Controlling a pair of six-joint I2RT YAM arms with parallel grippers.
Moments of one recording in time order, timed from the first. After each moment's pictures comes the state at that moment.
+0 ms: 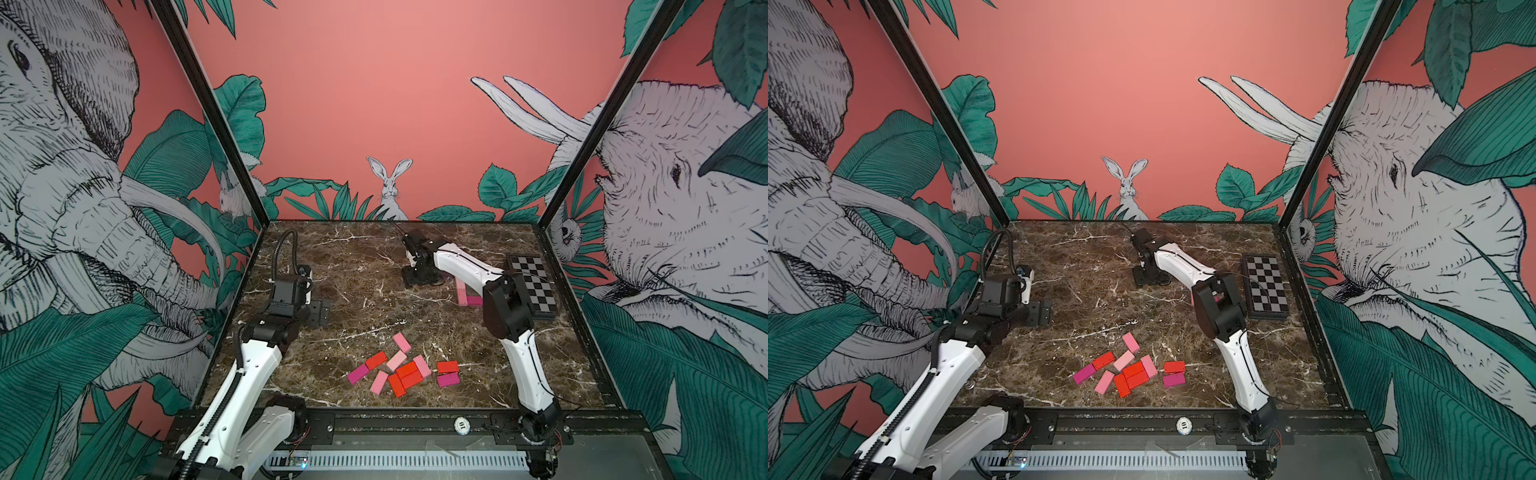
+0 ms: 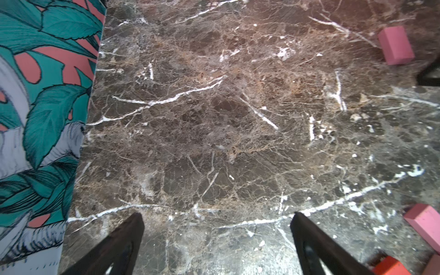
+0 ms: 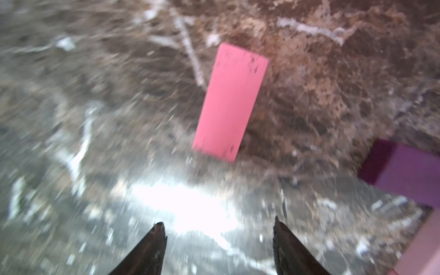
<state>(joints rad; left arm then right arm) -0.21 0.91 0.80 -0.72 -0.18 -0.02 0.60 2.23 1.91 -0.95 -0.04 0.25</state>
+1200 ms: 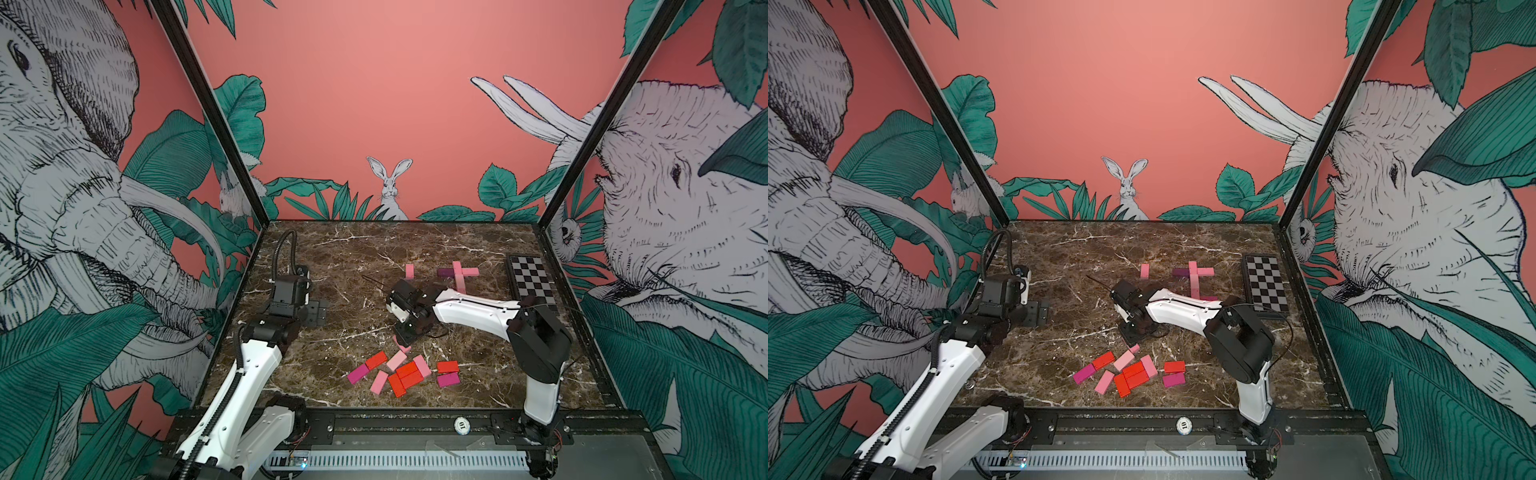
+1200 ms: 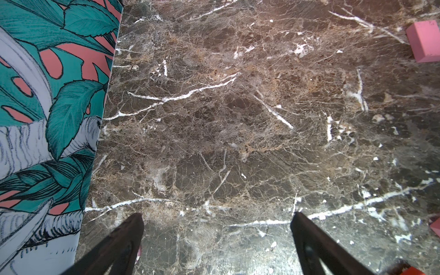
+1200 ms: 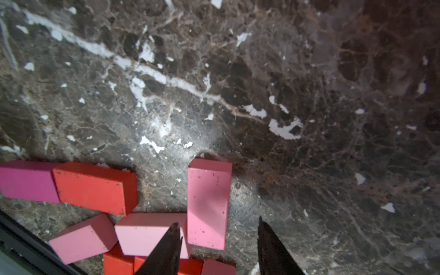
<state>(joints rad) -0.21 0.91 0.80 -0.73 -0.23 -0.02 0.92 1.91 1.34 -0.77 -0.11 0.26</state>
